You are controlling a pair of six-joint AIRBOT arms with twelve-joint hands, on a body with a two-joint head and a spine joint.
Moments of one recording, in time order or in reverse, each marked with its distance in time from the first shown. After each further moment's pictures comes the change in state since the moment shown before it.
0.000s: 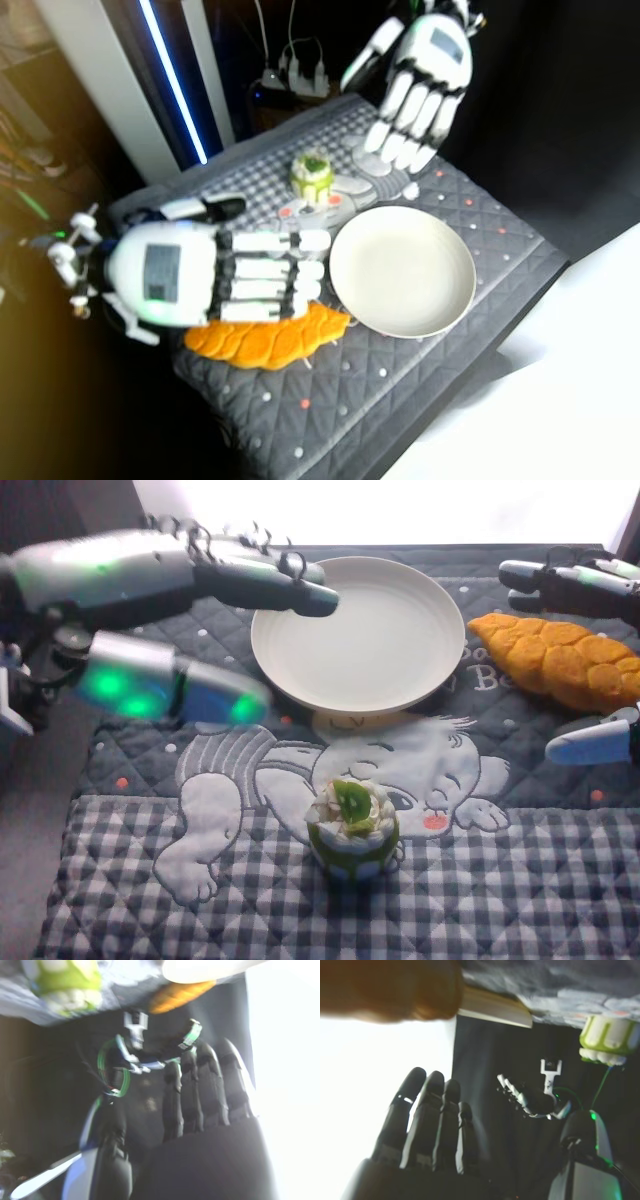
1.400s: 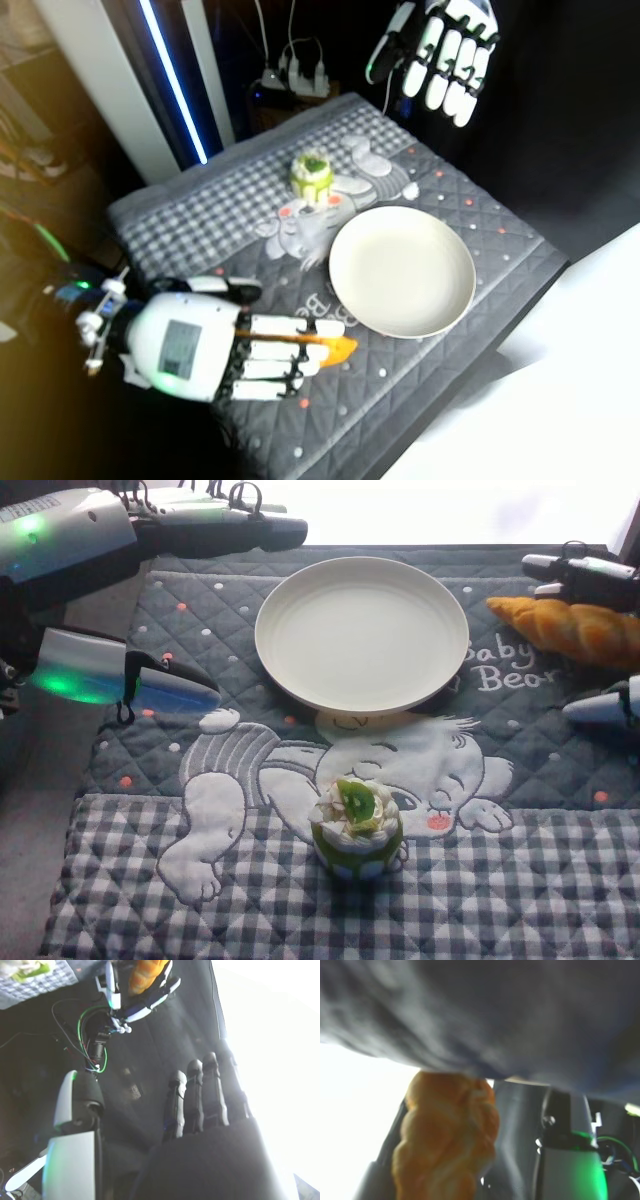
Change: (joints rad) left arm 0.035 0.071 -0.045 -0.162 -0.076 0.142; right arm 0.012 -0.107 0.215 0.068 -0.225 0.064
